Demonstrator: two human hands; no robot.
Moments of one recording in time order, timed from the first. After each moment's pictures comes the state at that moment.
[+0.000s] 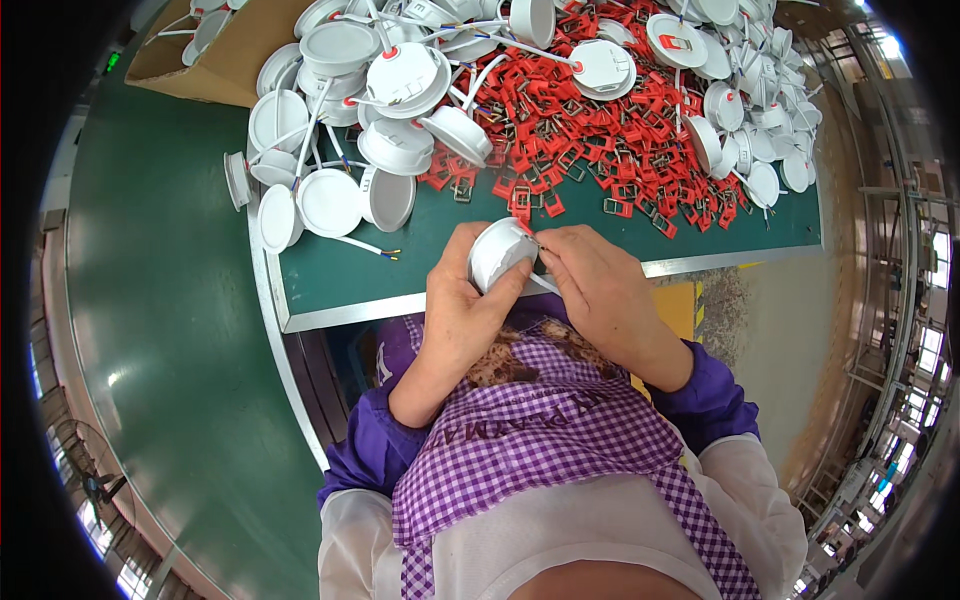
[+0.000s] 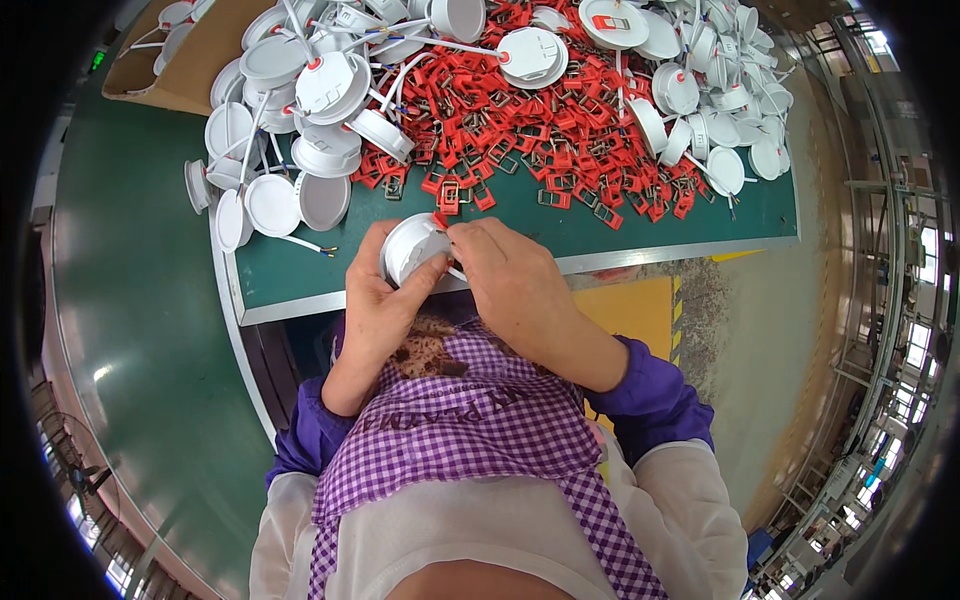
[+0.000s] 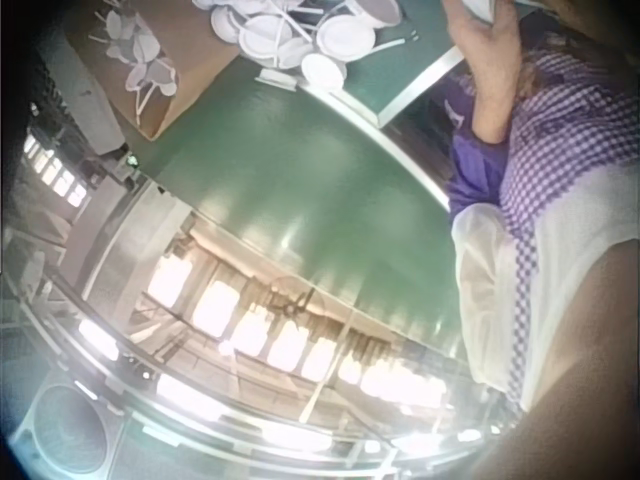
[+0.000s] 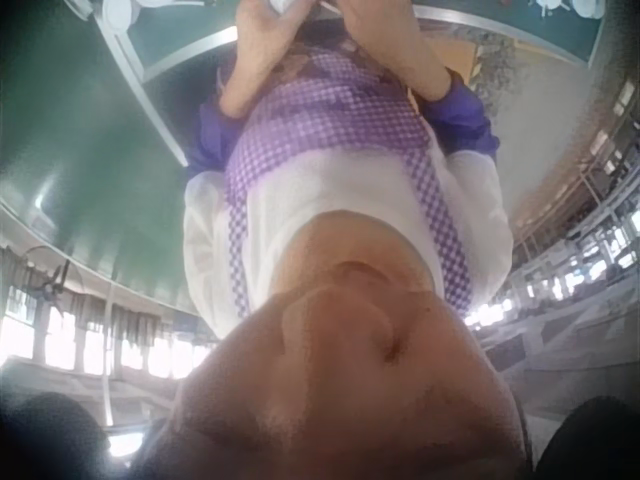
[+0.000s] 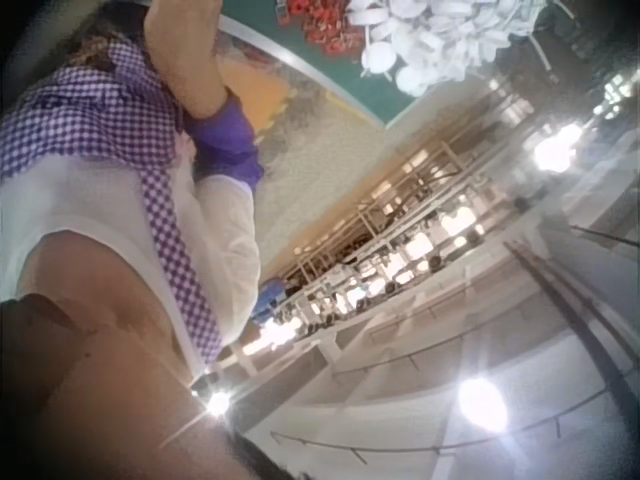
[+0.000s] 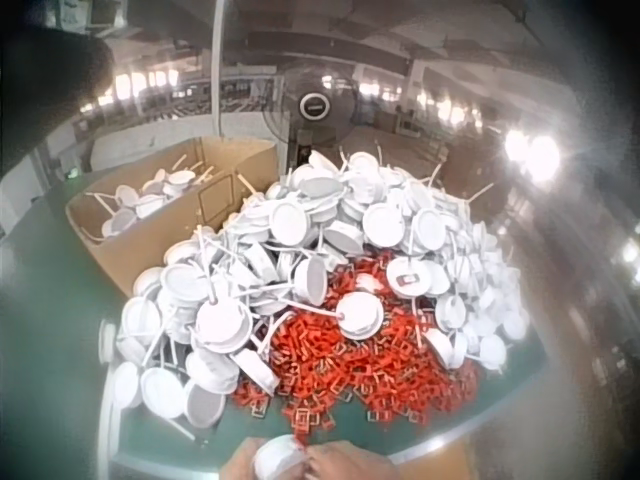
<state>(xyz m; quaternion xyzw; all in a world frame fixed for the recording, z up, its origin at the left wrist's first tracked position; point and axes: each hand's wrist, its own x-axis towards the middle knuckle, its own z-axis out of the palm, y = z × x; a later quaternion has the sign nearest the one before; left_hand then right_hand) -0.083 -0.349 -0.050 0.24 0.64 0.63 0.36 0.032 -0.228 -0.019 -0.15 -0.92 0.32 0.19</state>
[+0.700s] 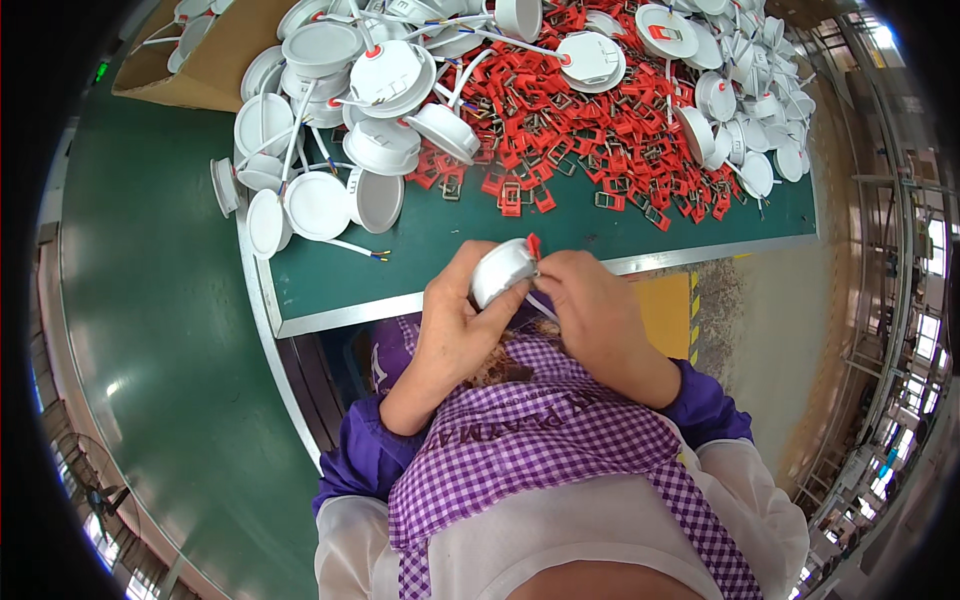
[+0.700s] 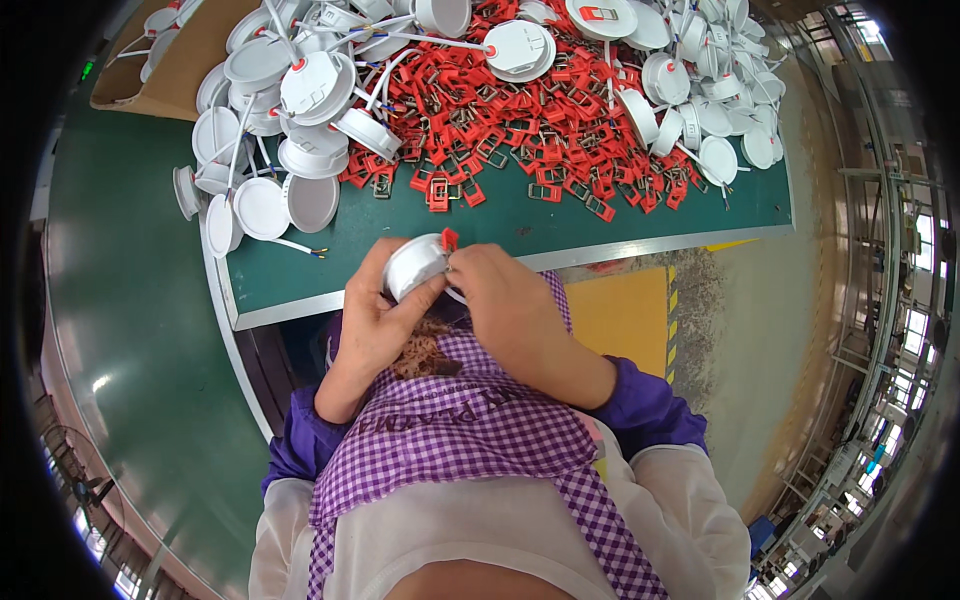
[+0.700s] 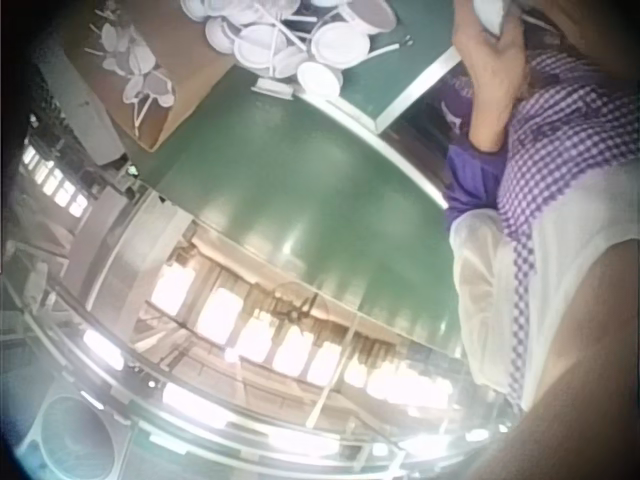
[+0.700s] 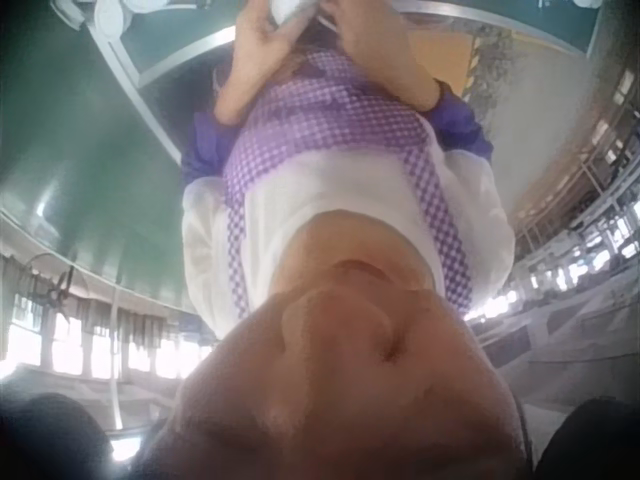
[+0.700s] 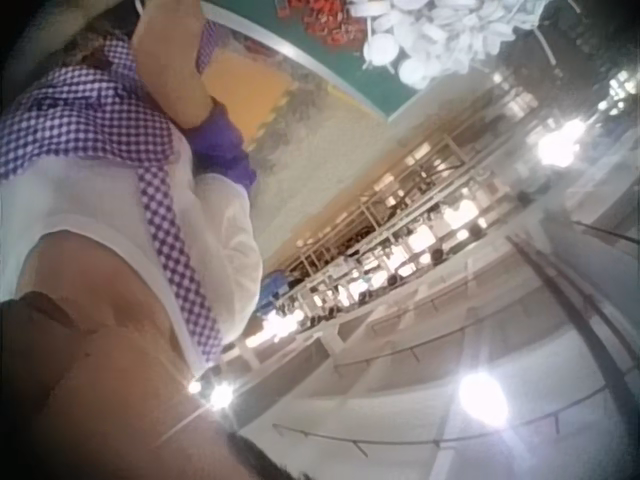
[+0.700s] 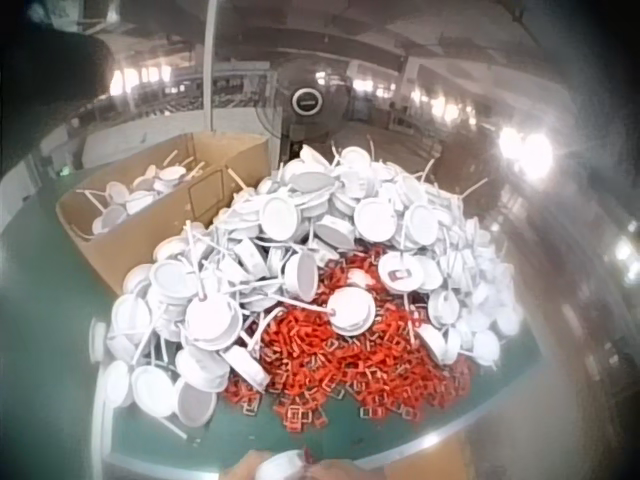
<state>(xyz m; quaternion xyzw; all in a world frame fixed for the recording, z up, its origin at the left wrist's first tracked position) -0.081 -0.360 -0.048 0.31 0.66 0.57 0.37 0.047 -0.253 -0.024 -0.21 -0.89 0.34 0.20</state>
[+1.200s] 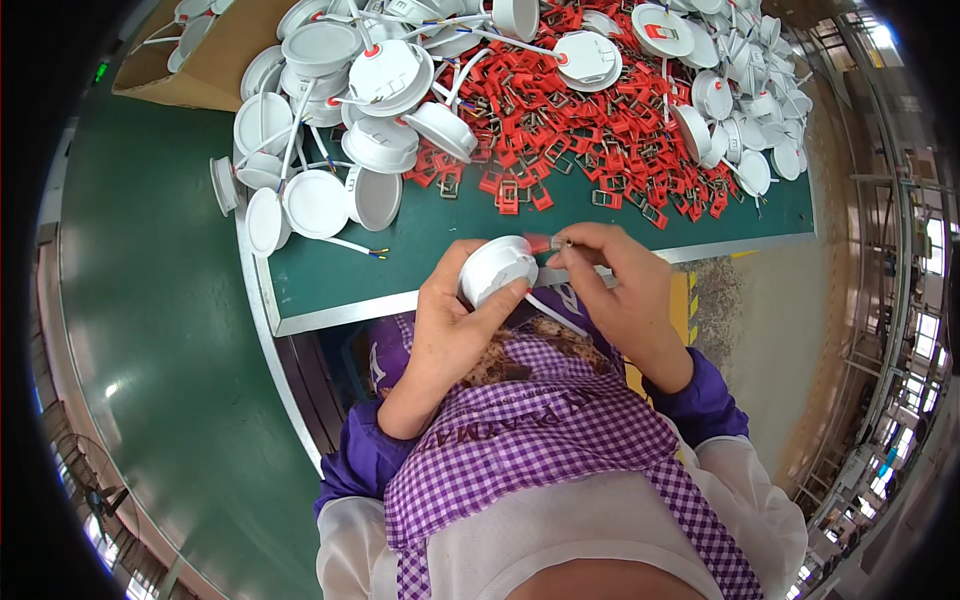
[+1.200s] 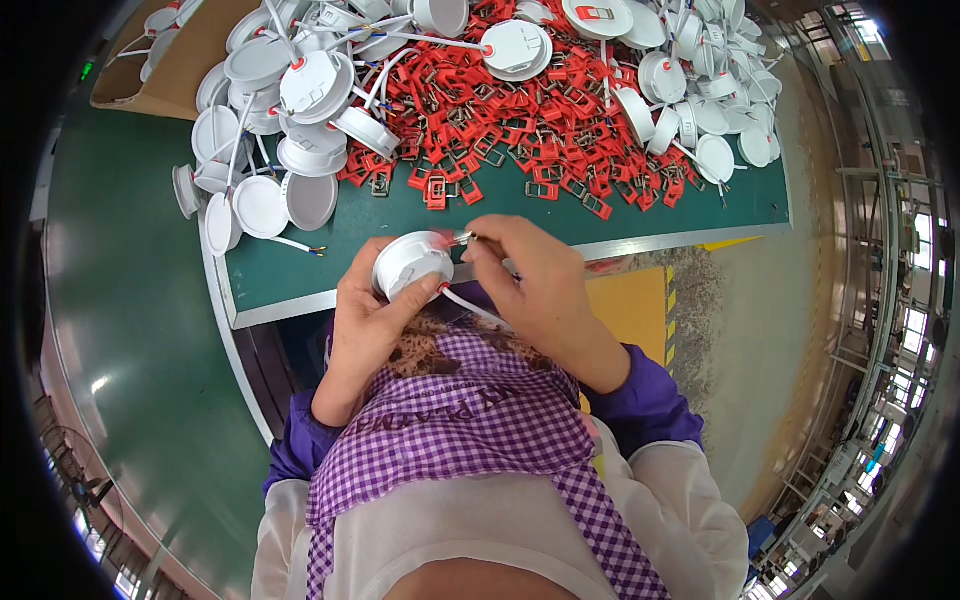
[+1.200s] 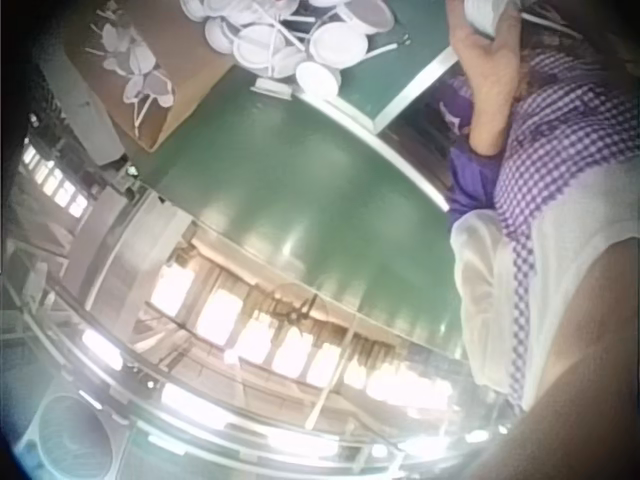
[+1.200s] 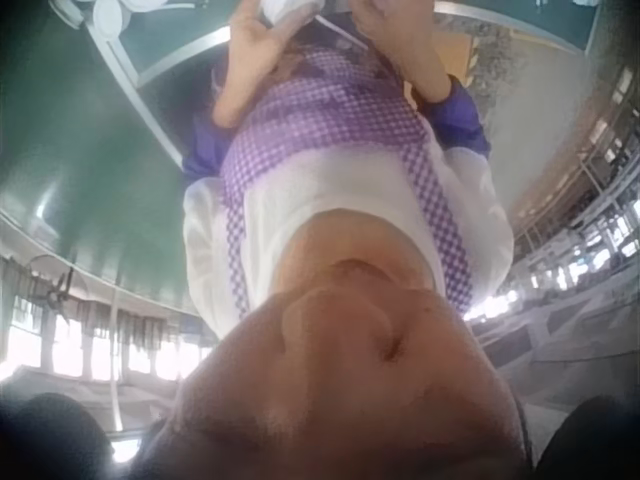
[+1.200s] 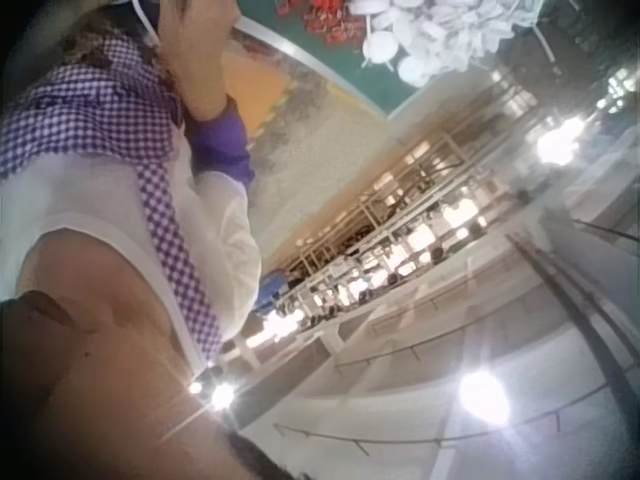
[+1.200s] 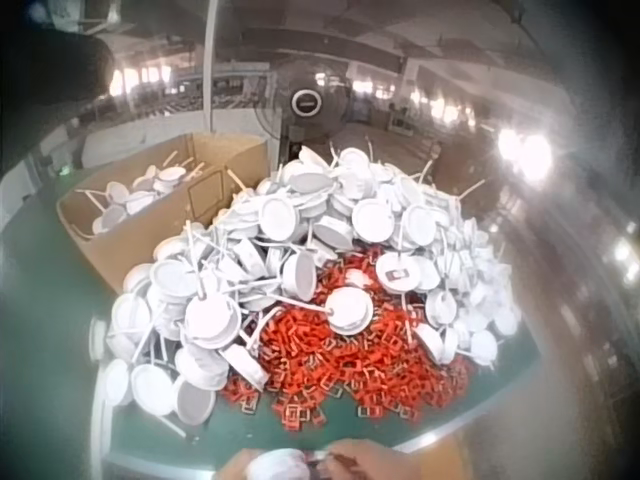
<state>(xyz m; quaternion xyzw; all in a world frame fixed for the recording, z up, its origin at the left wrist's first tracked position) -0.077 -0.364 -0.039 0.20 0.59 0.63 0.45 0.052 -0.230 -0.015 -0.27 -0.81 0.46 0.25</state>
